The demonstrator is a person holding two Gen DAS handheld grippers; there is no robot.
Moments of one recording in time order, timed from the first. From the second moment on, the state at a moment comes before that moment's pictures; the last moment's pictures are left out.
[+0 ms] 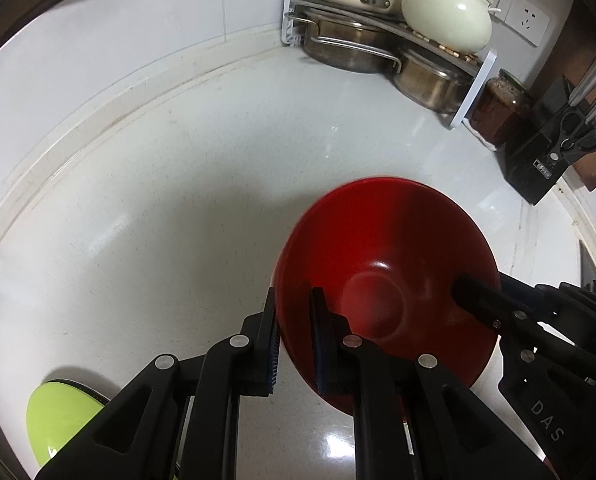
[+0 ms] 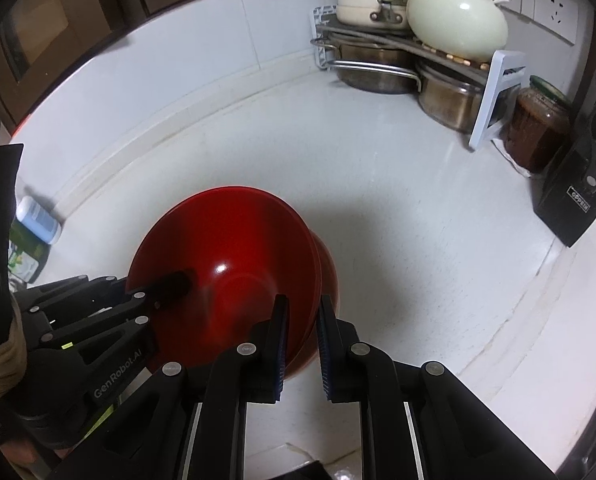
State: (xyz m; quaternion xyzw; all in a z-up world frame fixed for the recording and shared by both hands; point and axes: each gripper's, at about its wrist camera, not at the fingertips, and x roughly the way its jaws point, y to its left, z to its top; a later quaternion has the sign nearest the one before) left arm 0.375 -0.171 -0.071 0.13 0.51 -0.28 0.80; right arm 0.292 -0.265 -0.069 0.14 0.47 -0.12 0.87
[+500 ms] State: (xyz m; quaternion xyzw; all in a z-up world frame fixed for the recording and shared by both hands) left arm 0.377 -0.169 -0.072 0.13 0.50 -0.27 0.81; right arm 0.295 -0.264 -0.079 0.13 0.48 -0.11 0.86
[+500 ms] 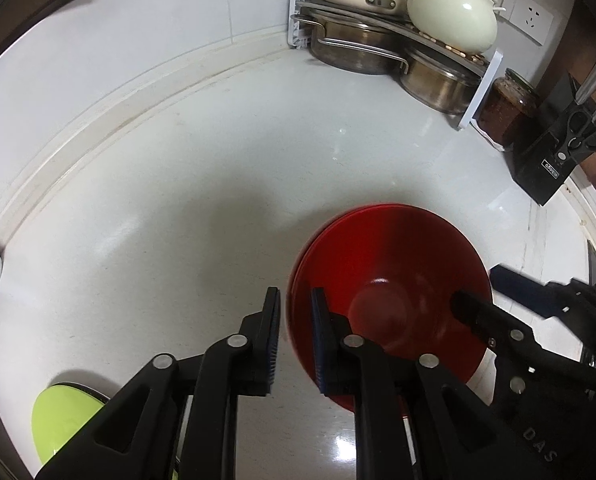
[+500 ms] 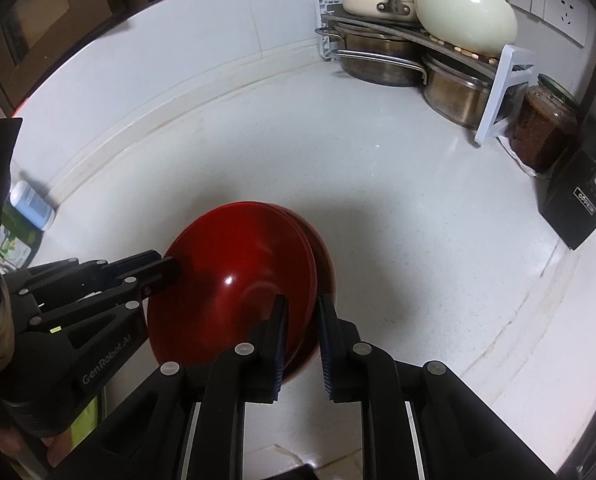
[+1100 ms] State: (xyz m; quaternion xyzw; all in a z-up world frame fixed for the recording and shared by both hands) left arm 0.375 -0.148 -0.052 0.12 0.48 -0.26 0.83; right arm 0.283 -0.260 -0.053 0.12 0.43 -0.13 0.89
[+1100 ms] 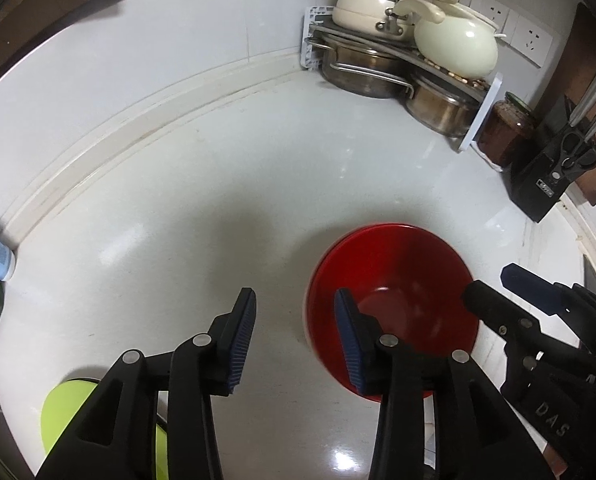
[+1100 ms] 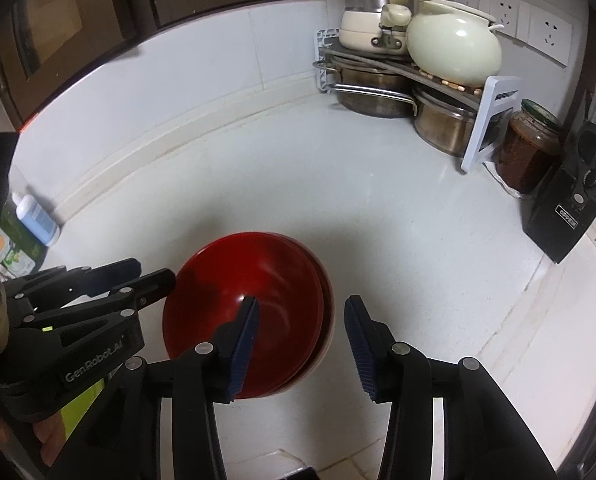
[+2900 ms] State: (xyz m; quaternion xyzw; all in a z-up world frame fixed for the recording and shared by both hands) left arm 0.380 -0.138 -0.090 0.03 0.56 -0.21 0.80; right arm 0.304 -0.285 -0.110 0.21 0.50 -0.11 0.83
